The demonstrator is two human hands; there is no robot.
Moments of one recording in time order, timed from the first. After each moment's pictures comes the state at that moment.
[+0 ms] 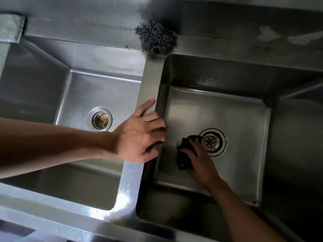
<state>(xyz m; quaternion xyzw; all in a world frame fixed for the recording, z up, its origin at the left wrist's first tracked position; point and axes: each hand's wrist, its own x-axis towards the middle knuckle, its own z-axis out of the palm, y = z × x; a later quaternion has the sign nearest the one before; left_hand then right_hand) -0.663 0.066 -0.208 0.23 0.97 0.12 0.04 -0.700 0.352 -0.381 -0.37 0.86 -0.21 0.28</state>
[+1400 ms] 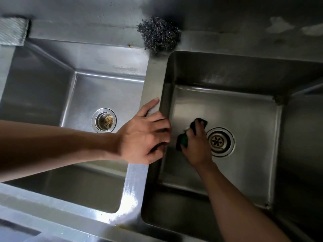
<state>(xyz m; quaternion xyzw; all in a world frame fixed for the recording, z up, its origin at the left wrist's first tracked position) -0.663 0.066 -0.209 0.23 0.97 0.11 0.04 -0.723 0.278 -0.378 -0.29 0.92 -0.17 0.21</state>
